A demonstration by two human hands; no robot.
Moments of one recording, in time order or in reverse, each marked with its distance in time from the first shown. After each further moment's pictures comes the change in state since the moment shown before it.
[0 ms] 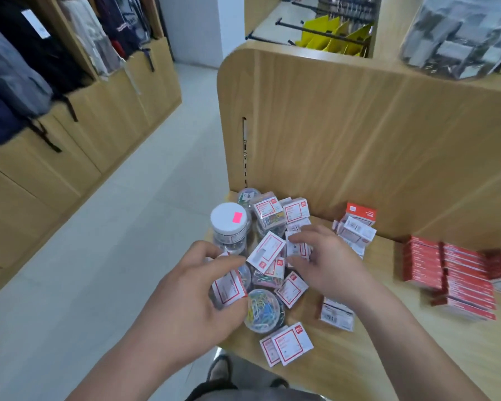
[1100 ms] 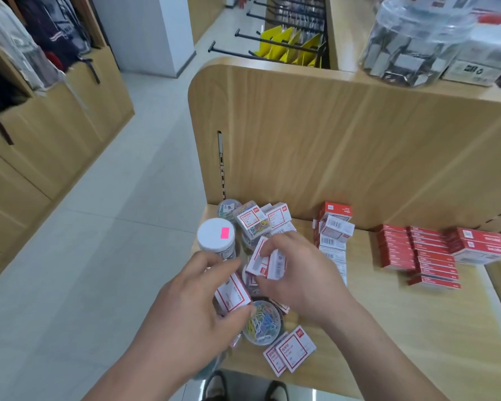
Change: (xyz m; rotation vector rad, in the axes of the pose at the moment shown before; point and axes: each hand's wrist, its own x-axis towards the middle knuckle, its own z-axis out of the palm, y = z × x) left_hand 0.025 -0.013 -0.006 0.028 -0.043 0.172; right_hand -0.022 -0.060 0.007 -0.038 0.137 0.081
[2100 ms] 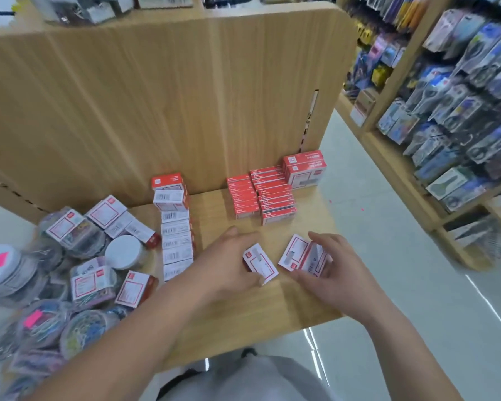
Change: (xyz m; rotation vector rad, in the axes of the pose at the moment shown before) left_hand 0.090 0.167 0.223 0.129 -0.669 0.217; right_hand -0.181 0.257 -0.059 0.350 0.230 0.536
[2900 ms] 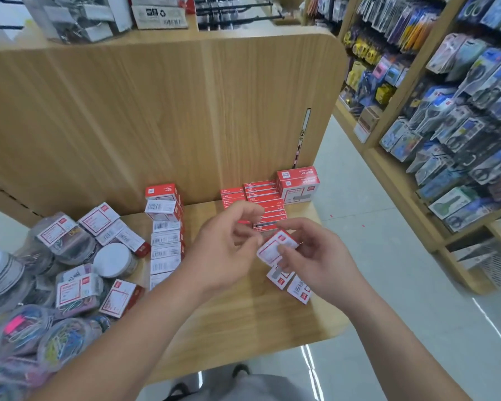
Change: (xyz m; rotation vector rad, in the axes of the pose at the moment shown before) left_hand -0.005 0.045 -0.019 -0.585 0.402 0.176; right_hand 0.030 -0.043 -0.019 0.543 -0.071 -0.174
